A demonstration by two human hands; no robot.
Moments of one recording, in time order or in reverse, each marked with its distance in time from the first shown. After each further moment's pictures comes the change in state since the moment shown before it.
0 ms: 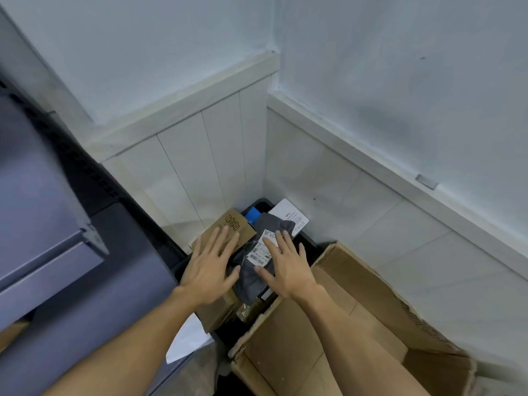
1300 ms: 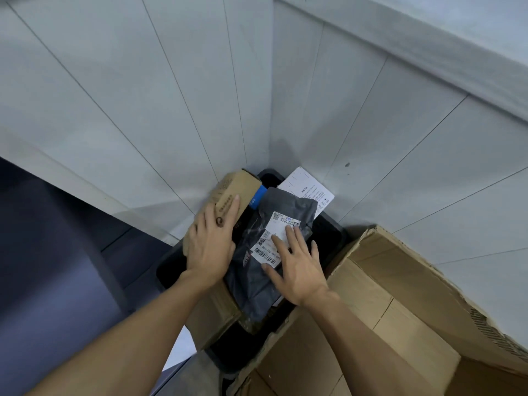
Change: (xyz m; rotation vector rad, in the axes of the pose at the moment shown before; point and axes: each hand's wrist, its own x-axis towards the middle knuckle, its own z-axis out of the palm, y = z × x) left_hand 0.109 -0.020 0.113 0.009 0.190 -0.190; right_hand 0.088 0.057 0.129 0.033 -0.057 0.075
